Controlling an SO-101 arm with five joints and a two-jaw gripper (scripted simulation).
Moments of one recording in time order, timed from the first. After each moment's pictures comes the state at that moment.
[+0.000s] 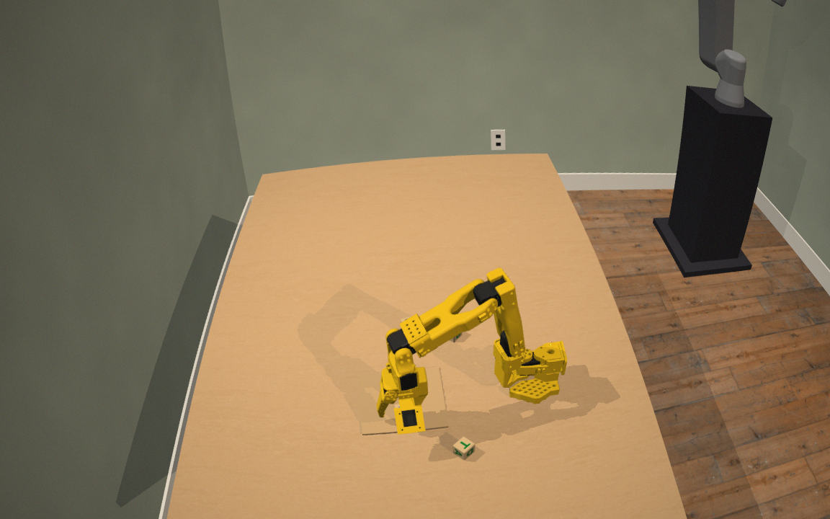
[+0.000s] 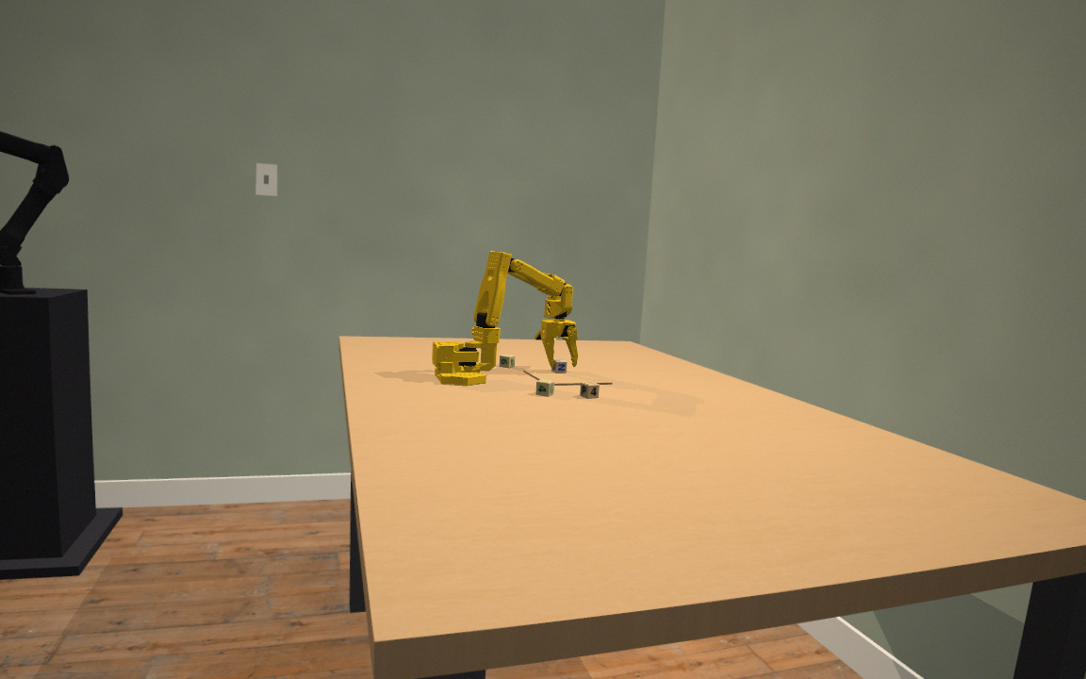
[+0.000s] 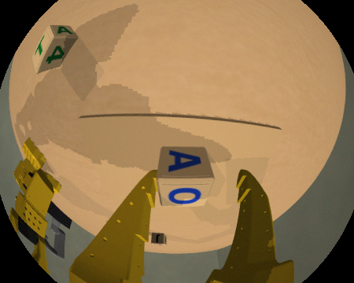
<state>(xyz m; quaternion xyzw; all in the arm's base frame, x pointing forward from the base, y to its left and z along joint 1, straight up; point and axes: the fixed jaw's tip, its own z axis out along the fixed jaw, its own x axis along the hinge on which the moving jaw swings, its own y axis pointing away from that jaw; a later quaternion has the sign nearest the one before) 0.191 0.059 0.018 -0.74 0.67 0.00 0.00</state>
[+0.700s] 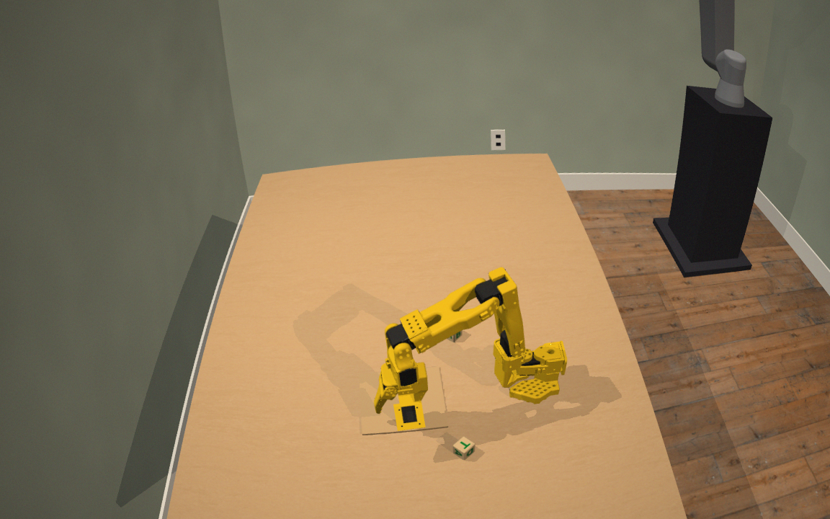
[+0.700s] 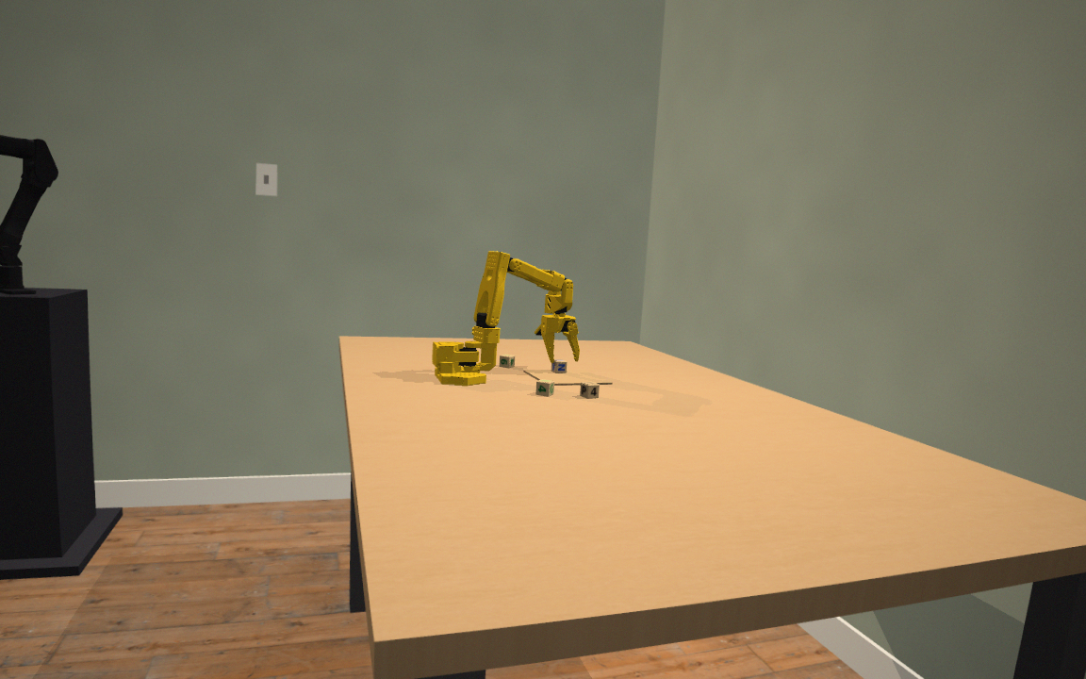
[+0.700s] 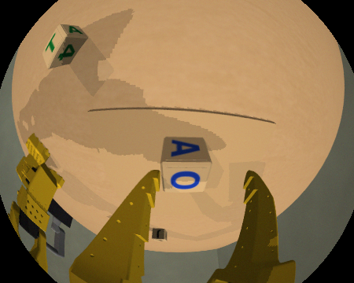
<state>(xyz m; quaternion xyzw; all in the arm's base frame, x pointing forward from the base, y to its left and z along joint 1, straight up) 0.190 0.059 0.029 -0.74 0.67 0.00 0.00</state>
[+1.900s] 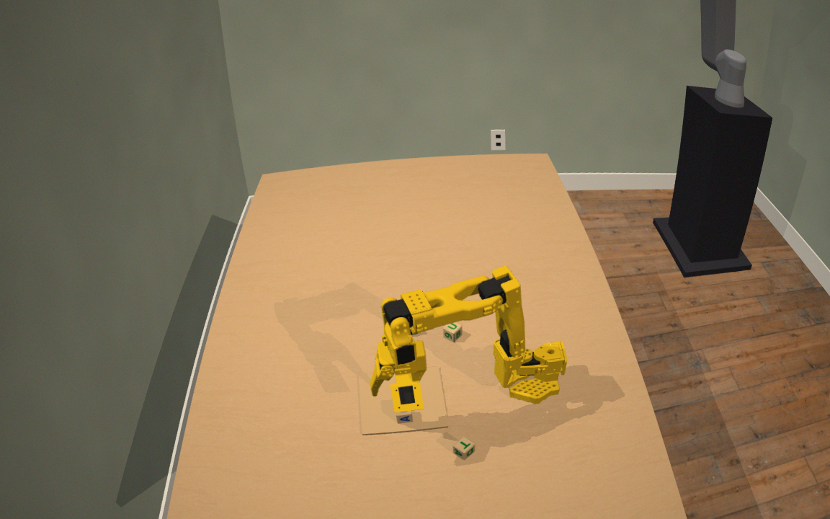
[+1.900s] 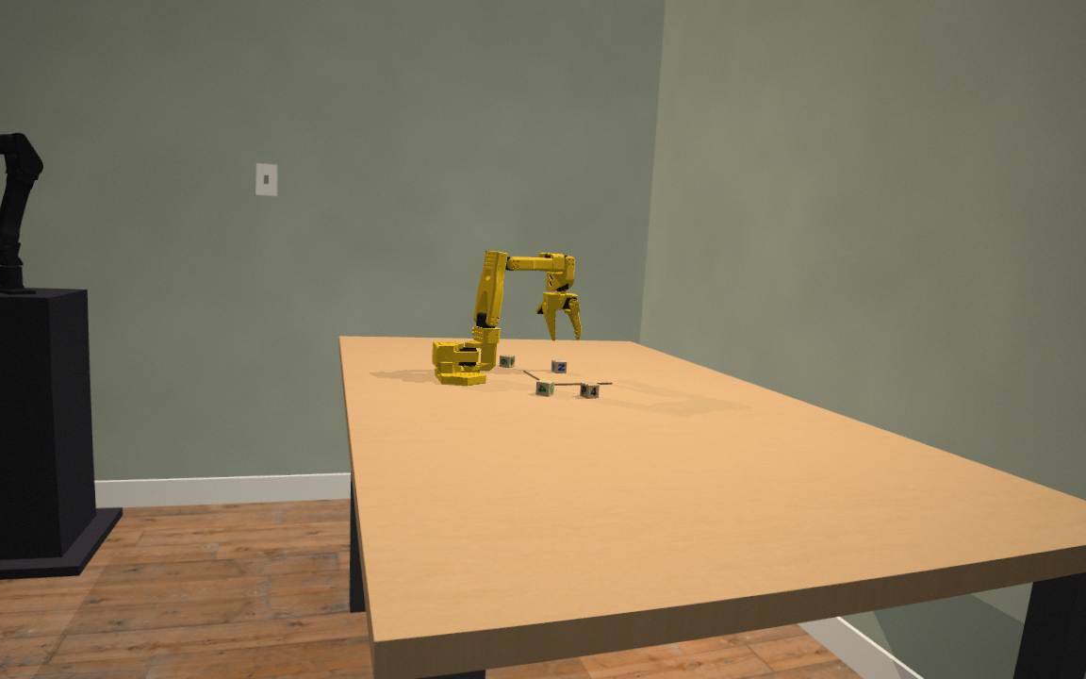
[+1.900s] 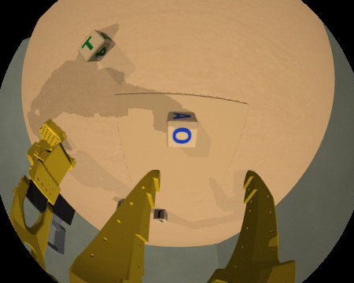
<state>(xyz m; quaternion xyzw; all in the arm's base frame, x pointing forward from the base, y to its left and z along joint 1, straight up) 0.190 0.059 0.076 -0.74 0.67 0.00 0.00</state>
